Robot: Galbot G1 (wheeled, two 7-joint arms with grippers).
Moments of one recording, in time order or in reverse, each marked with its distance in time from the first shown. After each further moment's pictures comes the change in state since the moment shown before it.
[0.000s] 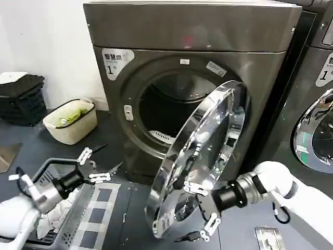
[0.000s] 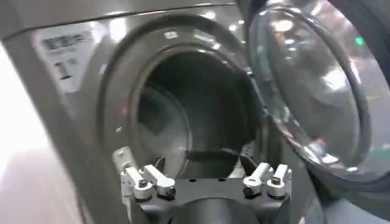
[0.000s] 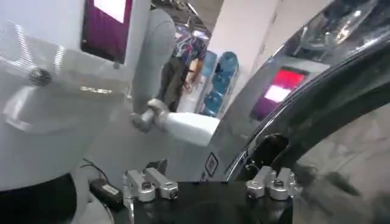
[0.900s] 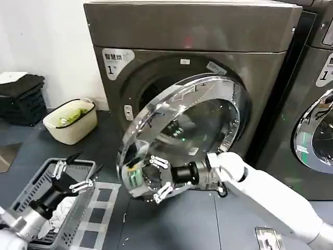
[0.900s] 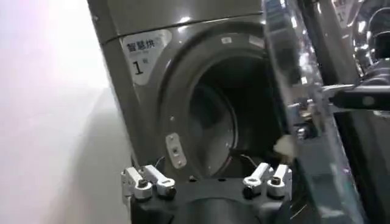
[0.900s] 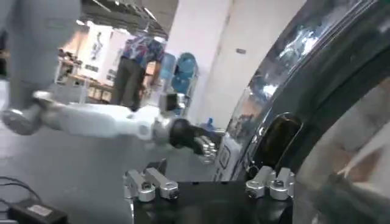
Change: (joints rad) left arm 0.239 -0.261 -0.285 -0.128 -0.009 0.050 -0.067; right arm 0.378 0.271 -0.430 -0.219 -0.003 -0.009 0.175
